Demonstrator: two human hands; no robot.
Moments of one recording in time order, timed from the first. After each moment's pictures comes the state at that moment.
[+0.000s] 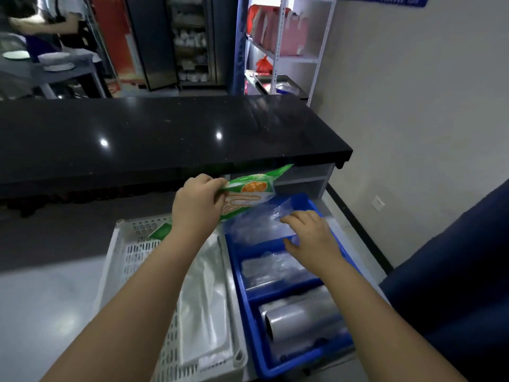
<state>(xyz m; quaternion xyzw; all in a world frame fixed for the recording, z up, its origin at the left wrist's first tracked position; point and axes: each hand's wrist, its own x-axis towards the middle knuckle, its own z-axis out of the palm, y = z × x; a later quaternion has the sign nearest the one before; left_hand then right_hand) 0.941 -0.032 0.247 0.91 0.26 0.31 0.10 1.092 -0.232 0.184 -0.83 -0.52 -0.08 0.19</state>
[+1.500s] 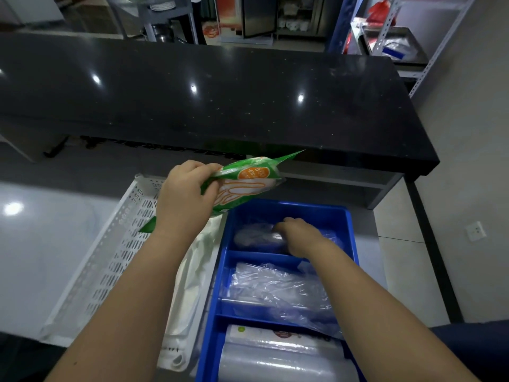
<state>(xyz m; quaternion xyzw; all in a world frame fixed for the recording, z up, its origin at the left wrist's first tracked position) 0.970 -0.059 0.234 0.82 0.46 0.32 0.11 1.196 -0.135 0.091 -0.73 -0.64 0.24 0.02</state>
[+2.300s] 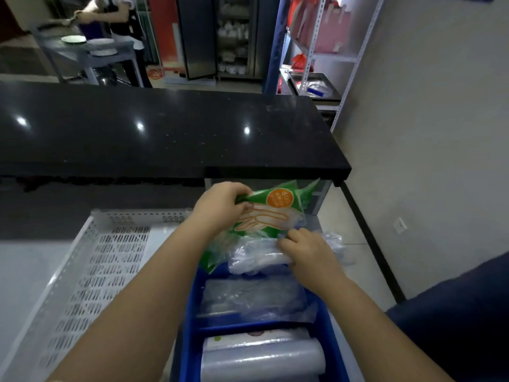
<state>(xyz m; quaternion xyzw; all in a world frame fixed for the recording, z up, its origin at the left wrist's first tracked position) 1.058 -0.079 0.248 0.90 0.32 0.16 0.27 1.185 -0.269 0.195 -0.75 -0.65 -0.07 0.12</state>
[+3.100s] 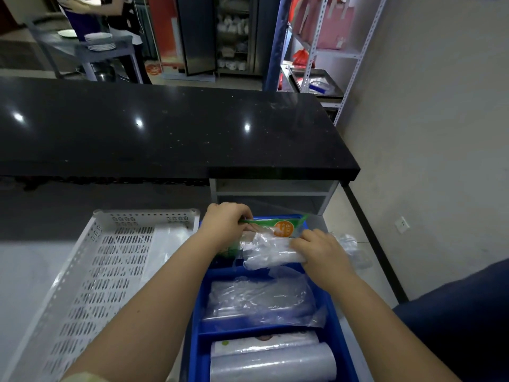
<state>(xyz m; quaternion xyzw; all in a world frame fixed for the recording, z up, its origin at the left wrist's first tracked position) 1.058 -0.060 0.189 0.94 0.30 0.07 0.17 1.195 -0.262 0.186 -0.79 -0.61 -0.02 0.07</state>
